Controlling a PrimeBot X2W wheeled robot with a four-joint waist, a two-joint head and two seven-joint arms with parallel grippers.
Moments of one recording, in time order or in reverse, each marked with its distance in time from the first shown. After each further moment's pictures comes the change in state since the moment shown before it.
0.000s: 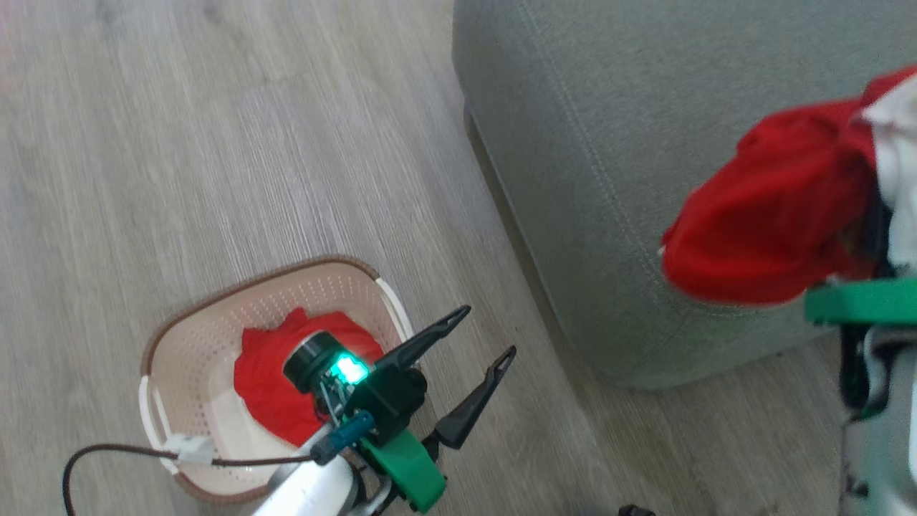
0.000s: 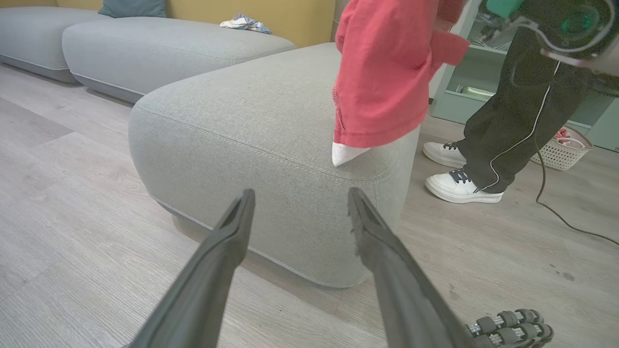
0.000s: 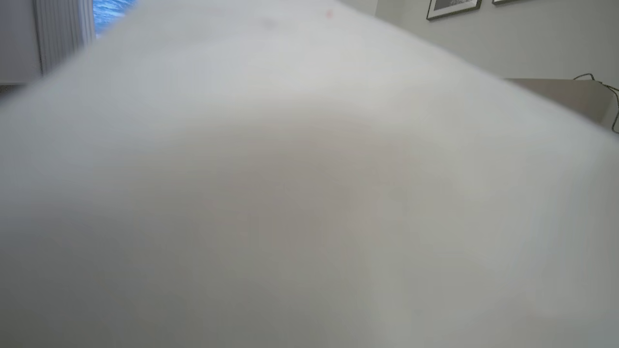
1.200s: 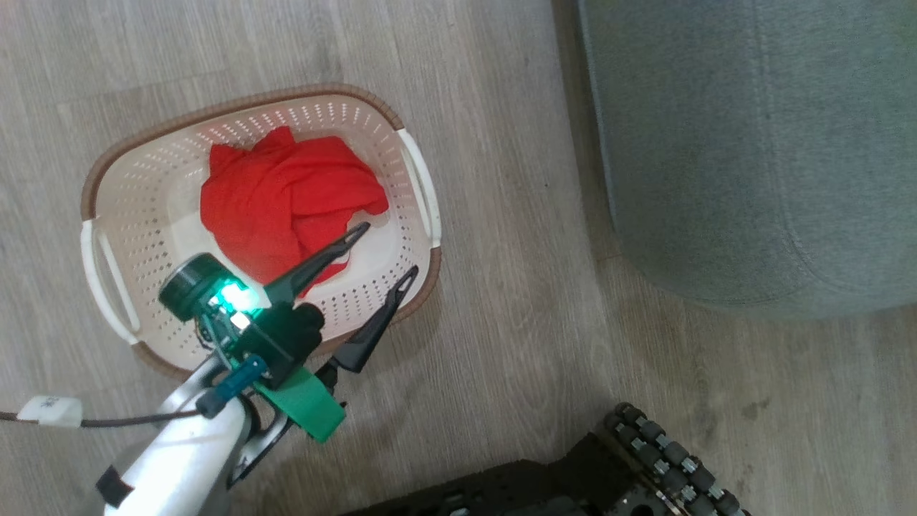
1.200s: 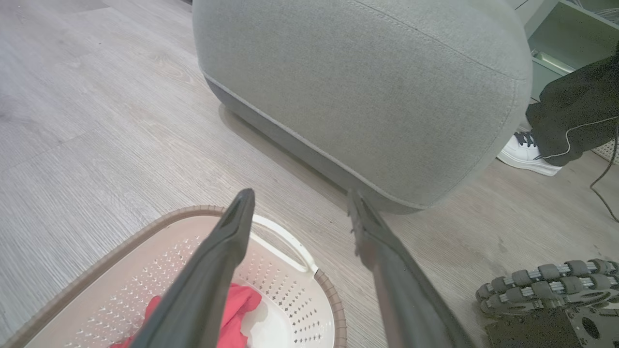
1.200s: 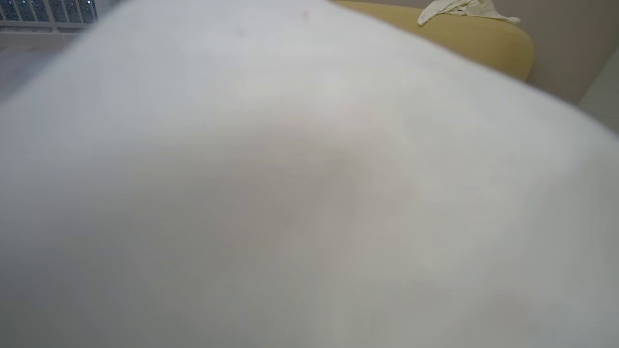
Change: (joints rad) left arm -0.123 0.234 0.064 -0.108 -0.016 0.000 0.000; right arm -0.888 -0.273 -0.255 0.678 0.026 0.000 0.148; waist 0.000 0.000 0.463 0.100
